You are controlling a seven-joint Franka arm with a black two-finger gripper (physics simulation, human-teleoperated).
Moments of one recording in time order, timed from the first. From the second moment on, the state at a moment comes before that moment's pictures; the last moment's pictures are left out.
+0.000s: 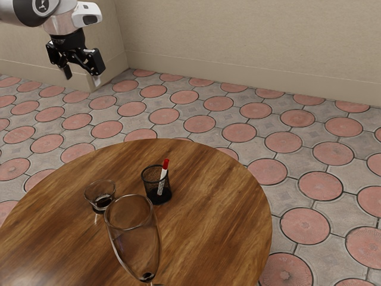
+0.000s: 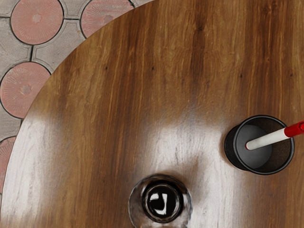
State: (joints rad) arm -0.19 -0.03 0.30 -1.58 0.11 1.70 0.03
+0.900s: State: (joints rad) arm -0.39 0.43 0.25 -1.60 0.15 1.76 0.20
